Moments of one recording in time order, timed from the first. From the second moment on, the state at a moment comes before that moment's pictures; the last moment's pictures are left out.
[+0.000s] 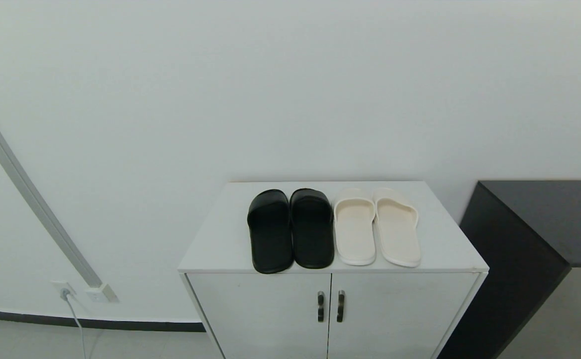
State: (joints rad) left arm 0.00 0.00 0.00 0.00 0.02 0.01; right arm 0.03 0.22 -0.20 0.00 0.05 0.02
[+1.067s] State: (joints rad) left arm 0.00 0.00 0.00 0.00 0.02 0.01; right arm 0.52 1.08 -0.31 -0.49 -0.11 0.14
